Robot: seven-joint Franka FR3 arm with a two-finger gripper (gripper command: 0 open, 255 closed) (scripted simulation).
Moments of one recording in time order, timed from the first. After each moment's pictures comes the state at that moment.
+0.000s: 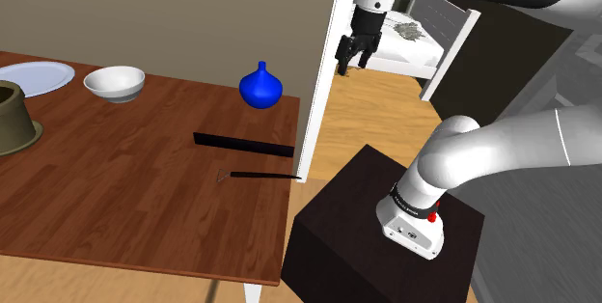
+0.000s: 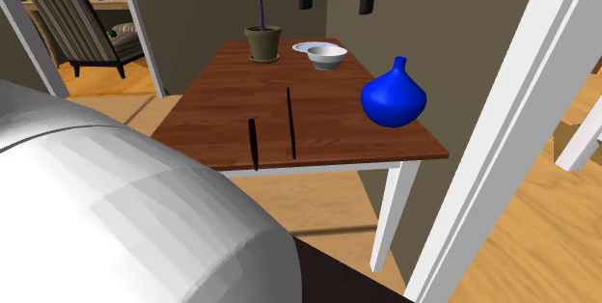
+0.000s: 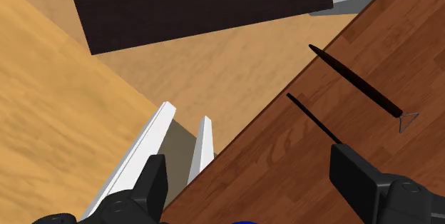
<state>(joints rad) -0.01 -0.77 0.03 -2.41 0.01 1.65 0.15</state>
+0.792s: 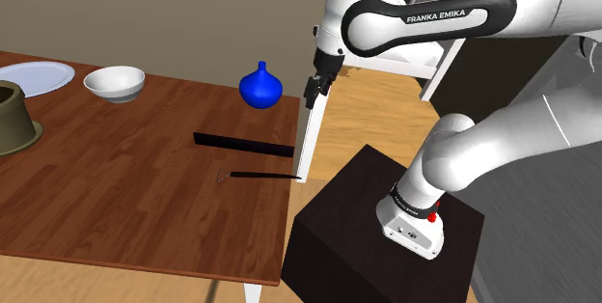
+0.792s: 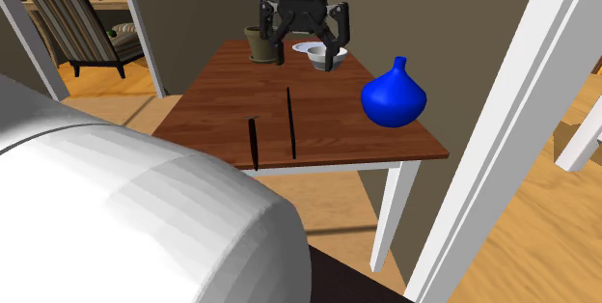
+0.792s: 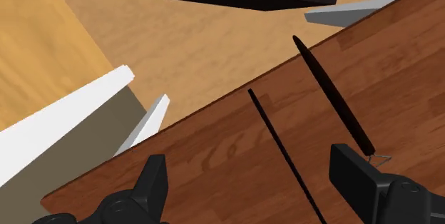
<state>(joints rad) 0.12 -0.63 0.09 -2.58 0.05 2.01 0.01</state>
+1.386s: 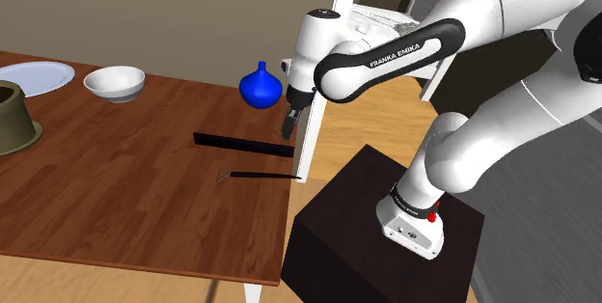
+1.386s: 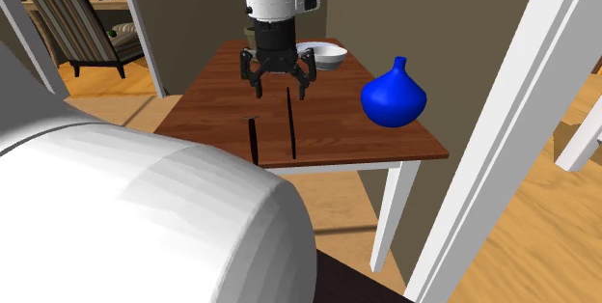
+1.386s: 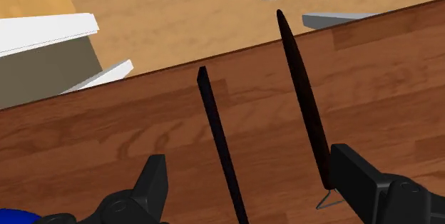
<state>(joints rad) 0.23 -0.41 0.15 -2.64 0.07 2.35 -0.11</state>
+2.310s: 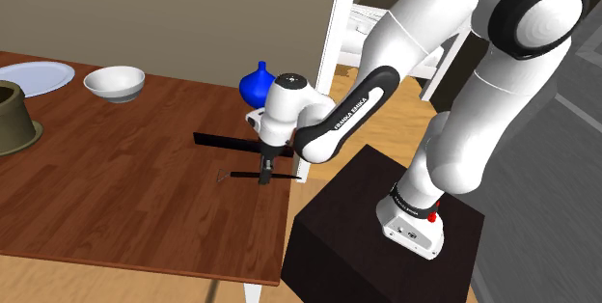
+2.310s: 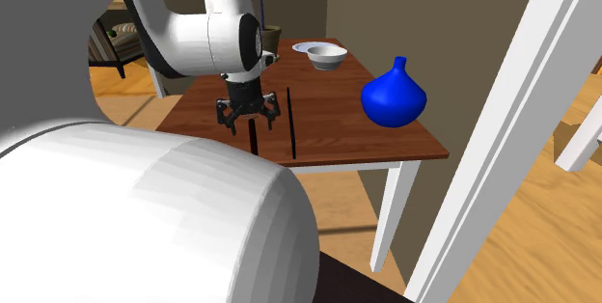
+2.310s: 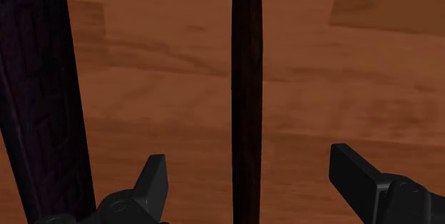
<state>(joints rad) 0.31 0.01 0.26 -2.62 -0.06 2.79 -0.14</state>
